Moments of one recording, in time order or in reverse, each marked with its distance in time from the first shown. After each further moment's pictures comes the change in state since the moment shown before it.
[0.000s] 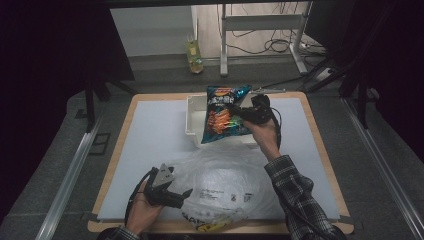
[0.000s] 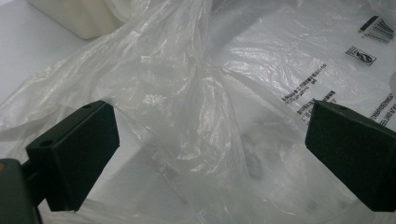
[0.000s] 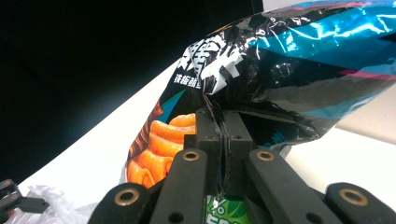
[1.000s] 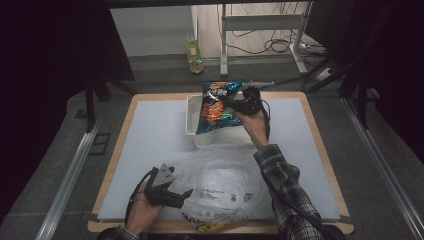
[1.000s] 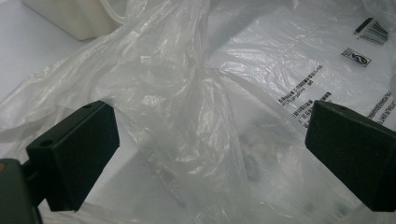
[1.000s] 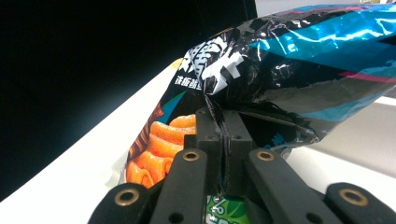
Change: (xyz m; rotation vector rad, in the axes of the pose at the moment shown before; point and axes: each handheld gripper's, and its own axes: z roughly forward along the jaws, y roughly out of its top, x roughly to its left) left arm 0.000 0.000 0.001 -0.003 -0.012 -0.006; right arm -0.018 0.016 0.043 -0.009 -0.019 0.014
